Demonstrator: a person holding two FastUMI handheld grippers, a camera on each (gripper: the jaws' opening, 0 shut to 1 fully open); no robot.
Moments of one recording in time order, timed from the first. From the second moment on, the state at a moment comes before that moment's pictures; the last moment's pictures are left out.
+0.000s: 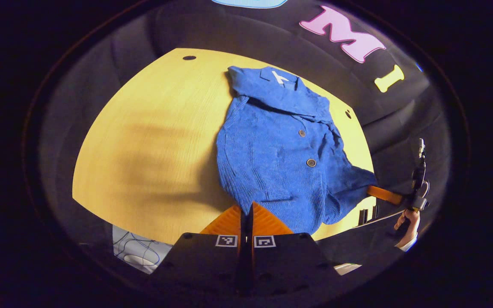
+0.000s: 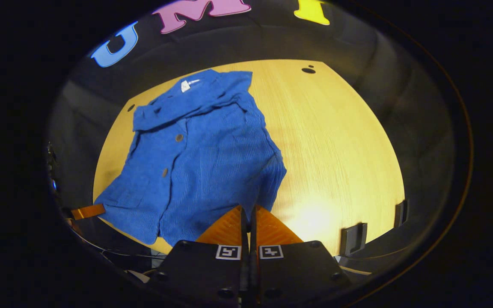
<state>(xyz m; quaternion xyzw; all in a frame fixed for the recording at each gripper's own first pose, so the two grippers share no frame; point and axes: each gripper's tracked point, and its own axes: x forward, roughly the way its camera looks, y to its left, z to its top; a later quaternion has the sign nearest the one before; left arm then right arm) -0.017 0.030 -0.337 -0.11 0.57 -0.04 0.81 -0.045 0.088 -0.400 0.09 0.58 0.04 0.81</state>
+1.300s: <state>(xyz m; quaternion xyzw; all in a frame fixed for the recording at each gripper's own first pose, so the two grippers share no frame) 0.362 0.096 -0.391 -0.13 0.57 0.07 0.81 0.376 0.136 -0.494 -0.05 0.51 0.07 0.86</state>
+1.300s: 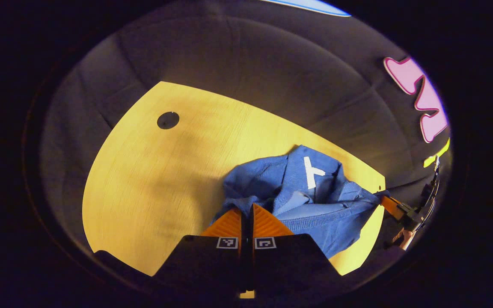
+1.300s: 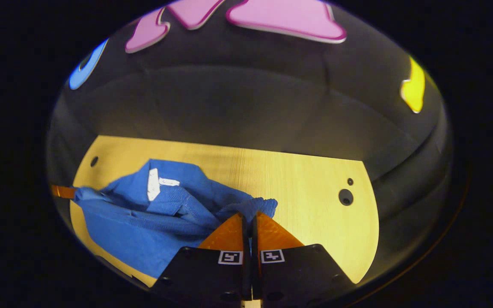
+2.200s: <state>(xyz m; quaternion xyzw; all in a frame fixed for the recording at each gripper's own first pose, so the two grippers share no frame) 0.440 0.081 -0.345 0.03 0.39 0.07 0.92 0.414 0.162 -0.458 -0.04 0.39 0.11 0.91</state>
